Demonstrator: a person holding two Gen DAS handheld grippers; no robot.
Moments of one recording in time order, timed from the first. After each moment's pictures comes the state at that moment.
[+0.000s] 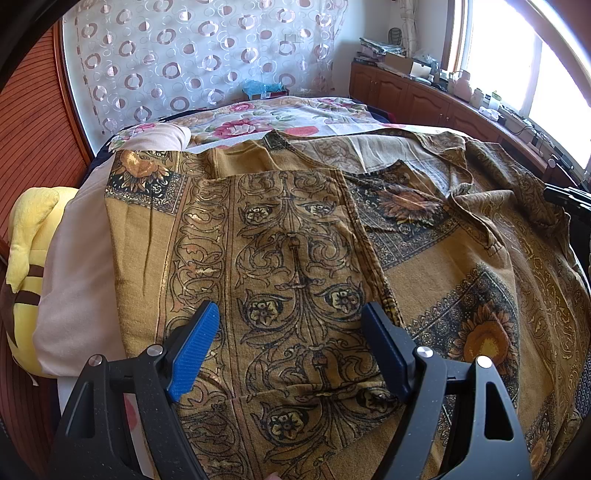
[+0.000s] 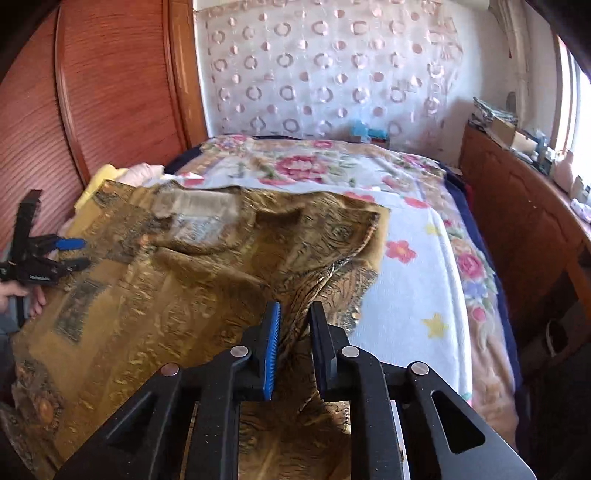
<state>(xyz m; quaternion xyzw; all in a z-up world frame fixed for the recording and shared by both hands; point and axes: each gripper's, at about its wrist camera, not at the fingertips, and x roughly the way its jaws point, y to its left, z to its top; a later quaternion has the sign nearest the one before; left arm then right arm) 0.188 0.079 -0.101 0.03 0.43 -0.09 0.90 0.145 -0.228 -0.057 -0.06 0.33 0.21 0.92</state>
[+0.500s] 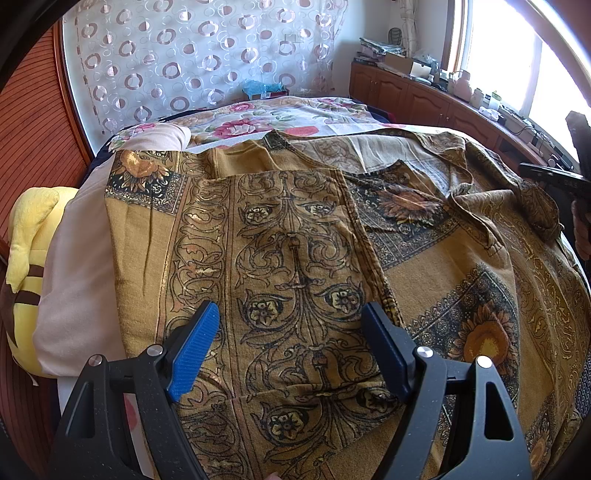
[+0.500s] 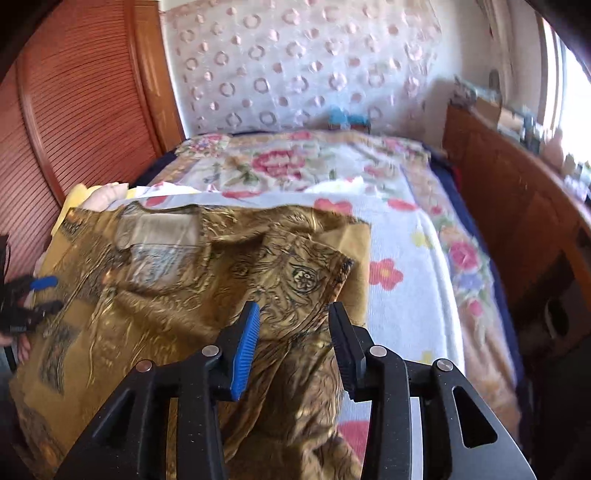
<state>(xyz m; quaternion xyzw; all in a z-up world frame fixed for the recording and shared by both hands) 0.188 0.079 -0.101 0.03 0.43 -0.09 0.90 0.204 -0.222 -0.071 -0.02 0.37 0.17 0.91</state>
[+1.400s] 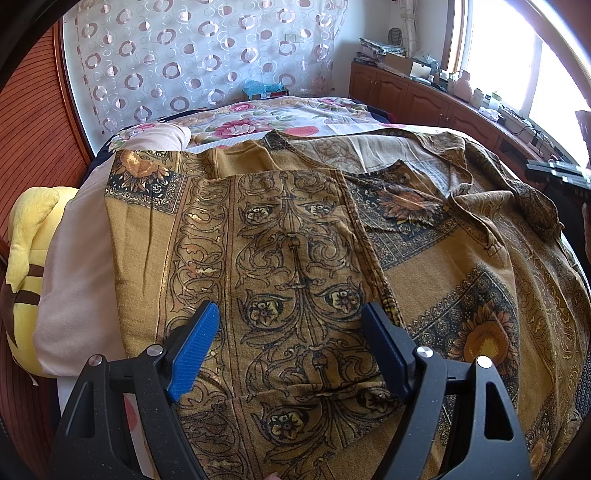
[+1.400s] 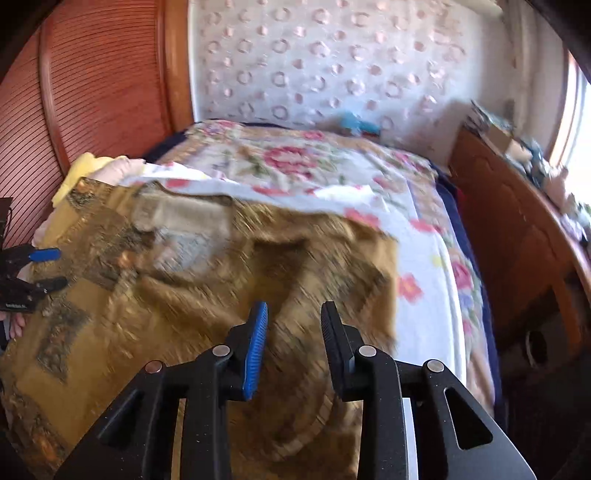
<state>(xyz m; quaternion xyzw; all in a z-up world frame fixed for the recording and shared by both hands) 0.188 0.079 -0.101 0.03 0.43 -0.09 0.90 0.184 -0.186 -0.063 -0.09 0.36 0.16 0.91</state>
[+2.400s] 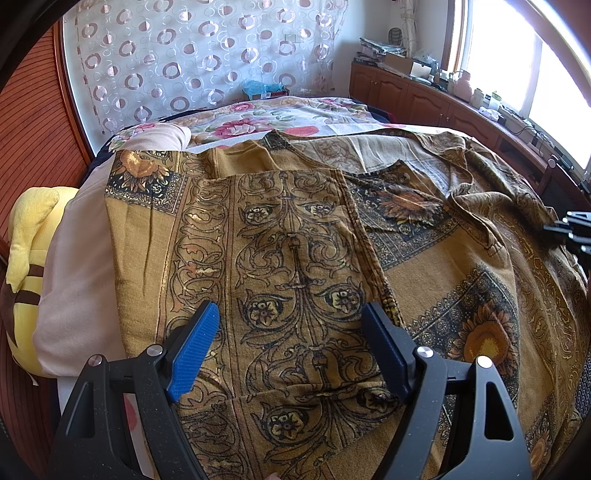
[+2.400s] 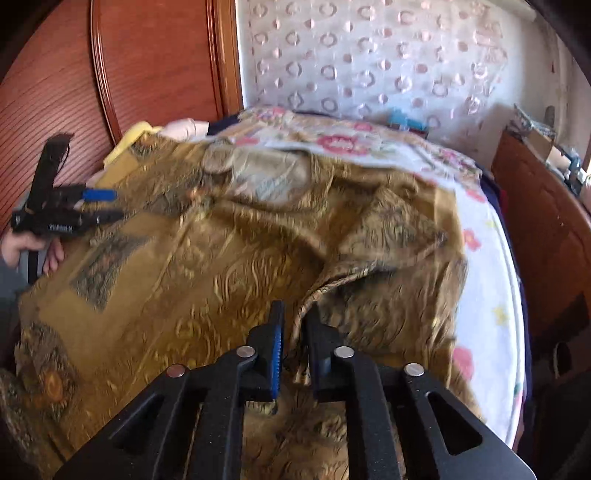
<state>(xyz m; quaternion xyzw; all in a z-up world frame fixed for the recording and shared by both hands) 0.188 0.079 -0.101 0.03 0.43 -0.09 0.90 0.129 -0.169 -0.099 -0.11 0.36 0.25 0.89</state>
